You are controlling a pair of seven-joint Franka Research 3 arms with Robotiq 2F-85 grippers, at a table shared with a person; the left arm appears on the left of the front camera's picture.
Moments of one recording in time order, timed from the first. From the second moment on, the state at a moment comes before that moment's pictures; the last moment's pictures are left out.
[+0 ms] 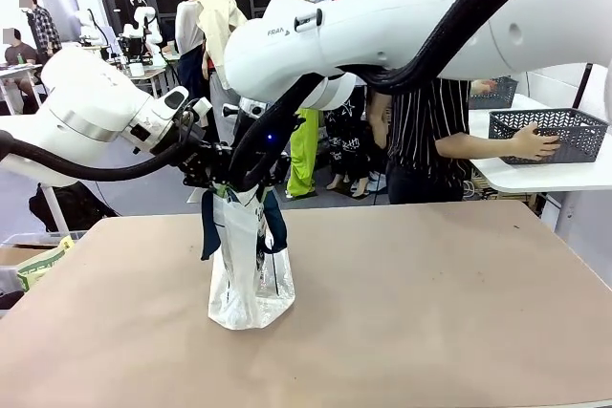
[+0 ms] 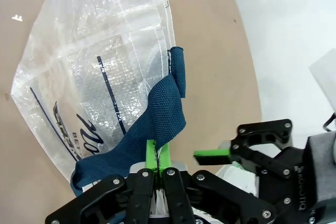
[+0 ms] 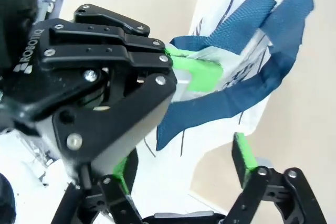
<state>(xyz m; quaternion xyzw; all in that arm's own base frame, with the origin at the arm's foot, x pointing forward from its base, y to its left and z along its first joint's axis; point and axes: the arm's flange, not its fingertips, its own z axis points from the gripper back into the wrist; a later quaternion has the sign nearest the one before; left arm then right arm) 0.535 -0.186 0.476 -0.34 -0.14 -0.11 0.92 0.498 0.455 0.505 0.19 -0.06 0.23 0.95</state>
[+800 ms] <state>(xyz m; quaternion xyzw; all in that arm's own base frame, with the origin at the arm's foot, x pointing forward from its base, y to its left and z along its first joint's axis) 0.535 -0.181 0.478 -0.33 -0.14 -0.11 0.93 0.448 0.291 0.576 0.18 -0.16 0.08 0.97</state>
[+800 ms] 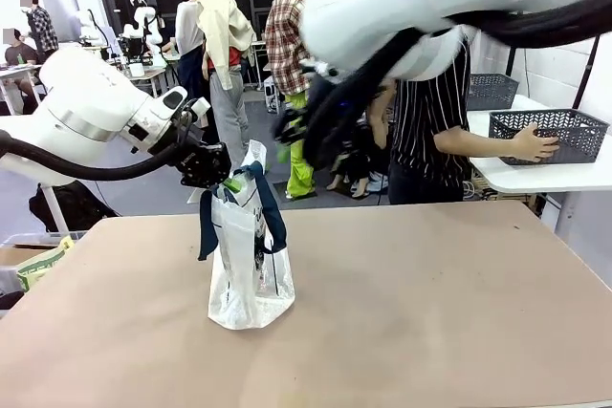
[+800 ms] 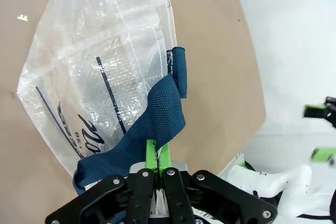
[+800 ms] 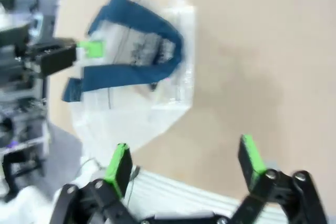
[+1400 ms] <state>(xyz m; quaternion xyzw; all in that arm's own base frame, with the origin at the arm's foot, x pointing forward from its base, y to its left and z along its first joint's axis) 0.537 -0.186 0.482 -0.30 -0.14 -0.11 0.94 0.419 0.050 0.577 0.07 -0.14 -0.11 0.98</state>
